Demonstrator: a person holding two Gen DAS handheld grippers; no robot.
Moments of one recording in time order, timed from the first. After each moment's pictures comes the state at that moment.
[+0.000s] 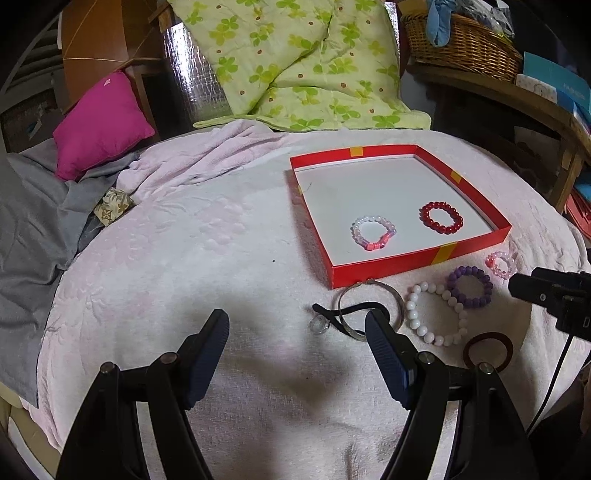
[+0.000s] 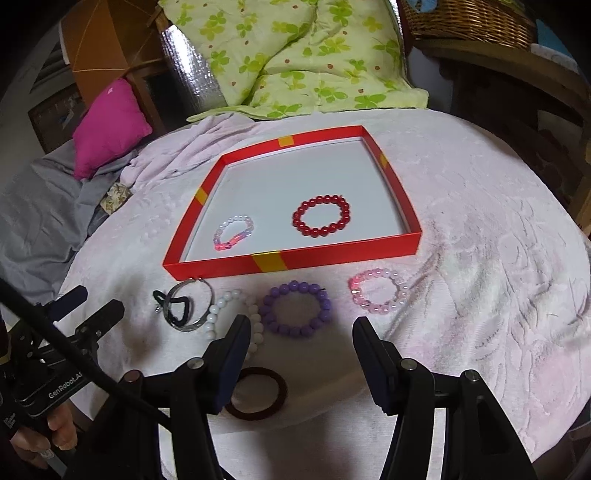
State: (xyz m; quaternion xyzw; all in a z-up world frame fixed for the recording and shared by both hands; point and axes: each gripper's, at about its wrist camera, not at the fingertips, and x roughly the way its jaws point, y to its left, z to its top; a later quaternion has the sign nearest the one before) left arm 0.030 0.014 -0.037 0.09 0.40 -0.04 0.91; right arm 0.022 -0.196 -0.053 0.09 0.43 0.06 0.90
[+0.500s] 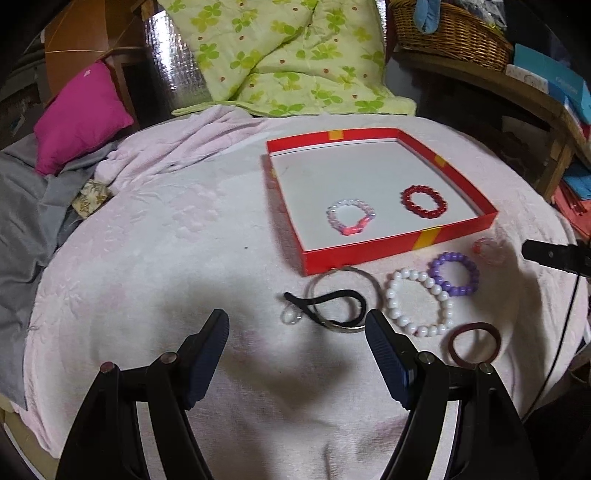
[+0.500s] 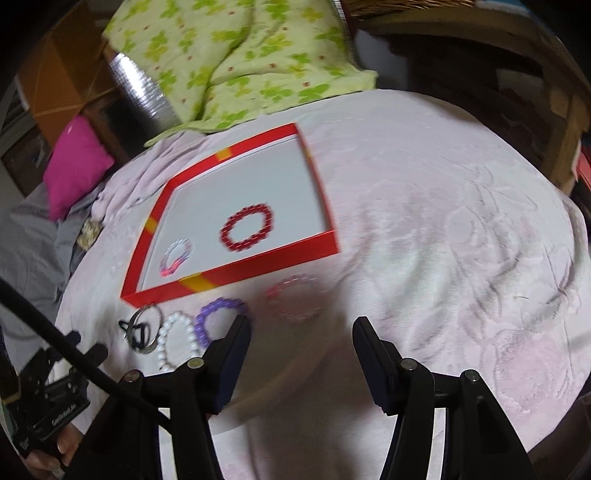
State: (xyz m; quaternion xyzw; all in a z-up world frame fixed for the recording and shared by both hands) left arm 0.033 0.004 -0.046 0.08 0.42 -0.08 0.90; right arm 0.028 -0.265 -0.060 0.16 0.44 0.01 0.88
